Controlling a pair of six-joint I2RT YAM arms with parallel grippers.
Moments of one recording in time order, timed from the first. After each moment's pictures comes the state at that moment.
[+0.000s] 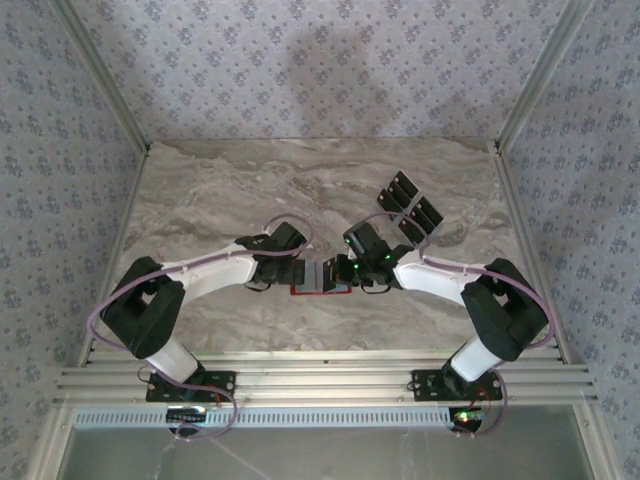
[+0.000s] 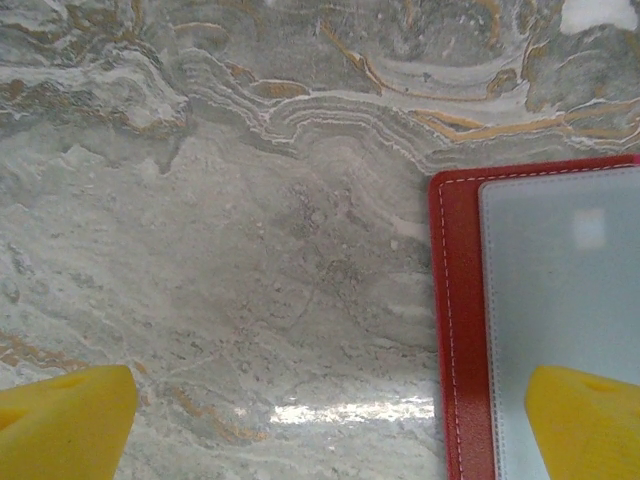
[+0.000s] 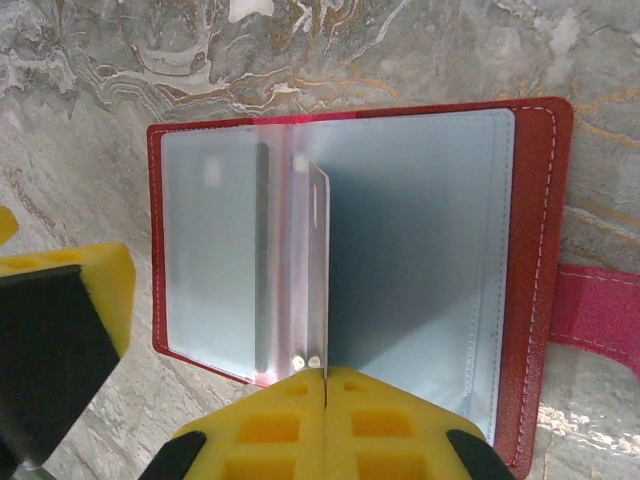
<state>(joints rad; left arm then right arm) -0.75 1.60 0.94 -0.59 -0.25 -0.65 0.71 1.57 0.83 -0.21 -0.21 0.77</state>
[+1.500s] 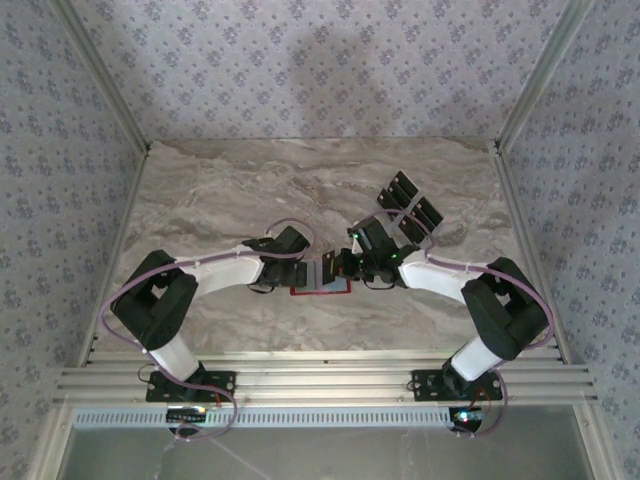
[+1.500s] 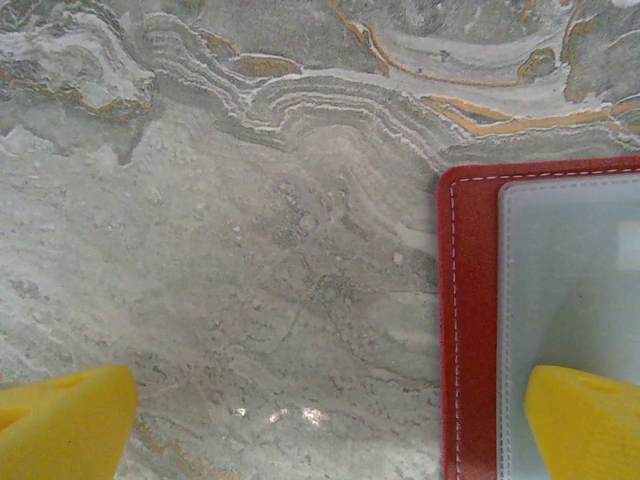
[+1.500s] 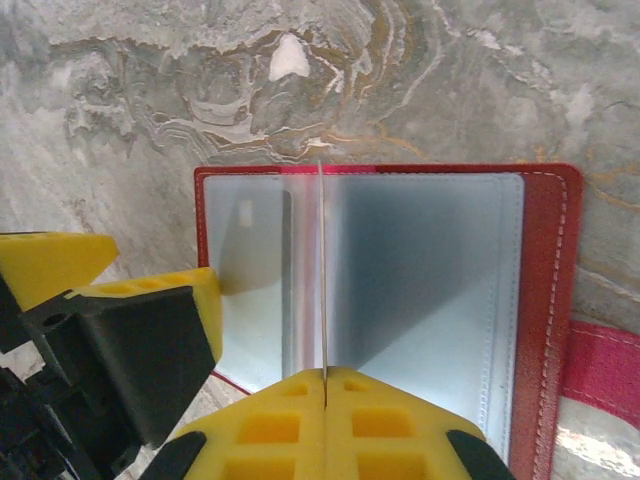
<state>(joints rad) -0.76 1.66 0.93 -0.53 -0.26 -0.69 0.65 1.56 0.79 -0.07 -0.30 0.77</state>
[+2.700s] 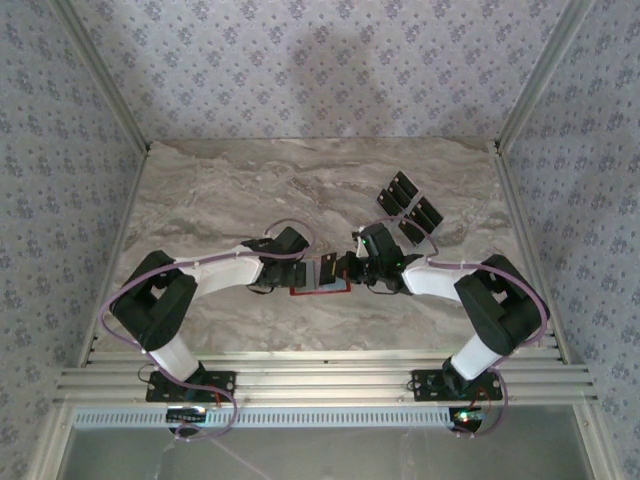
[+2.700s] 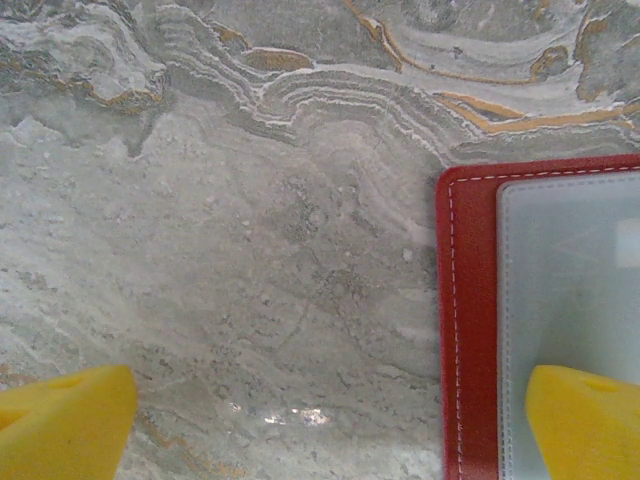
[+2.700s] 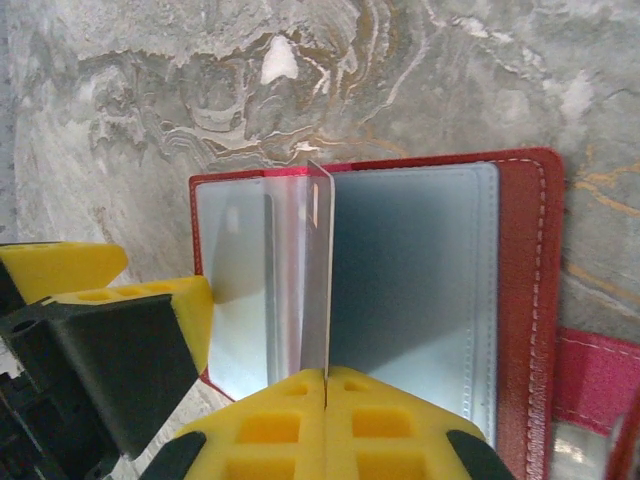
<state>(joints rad) -0.76 1.66 0.92 -0.53 -0.26 -0.70 0.61 1.59 0.68 0.13 -0.38 0.81</state>
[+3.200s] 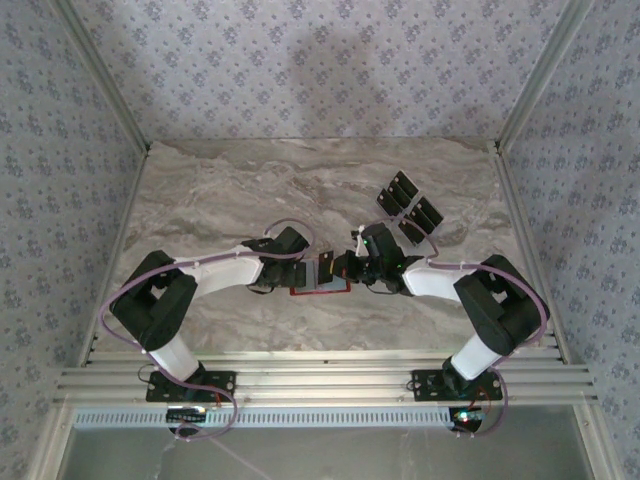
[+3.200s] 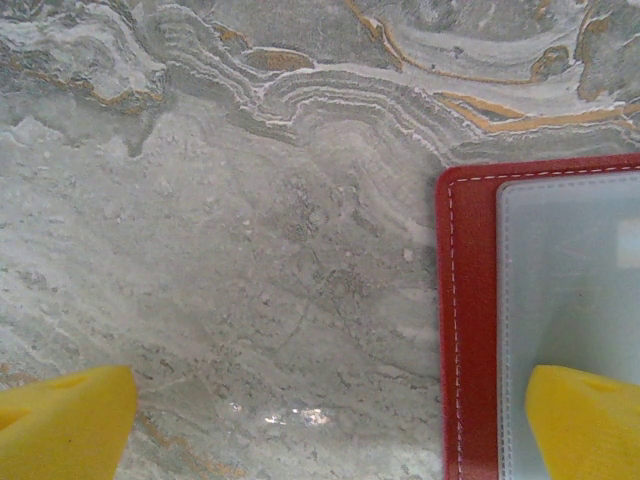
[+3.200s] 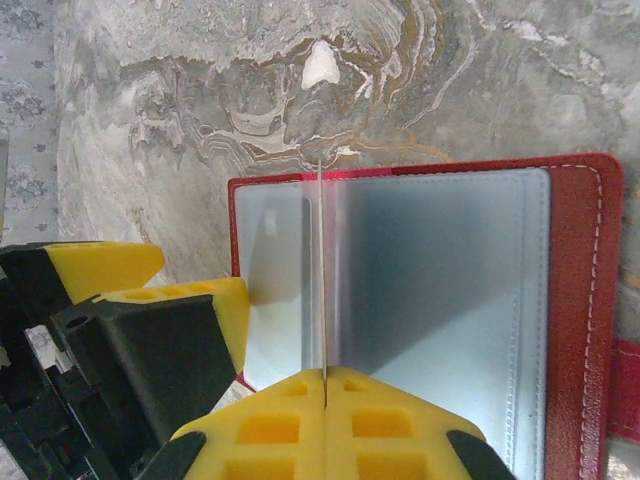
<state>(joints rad) -0.76 1.66 0.92 -0.53 -0.26 -0.70 0.62 1.59 0.66 0.20 -0.41 0.84</state>
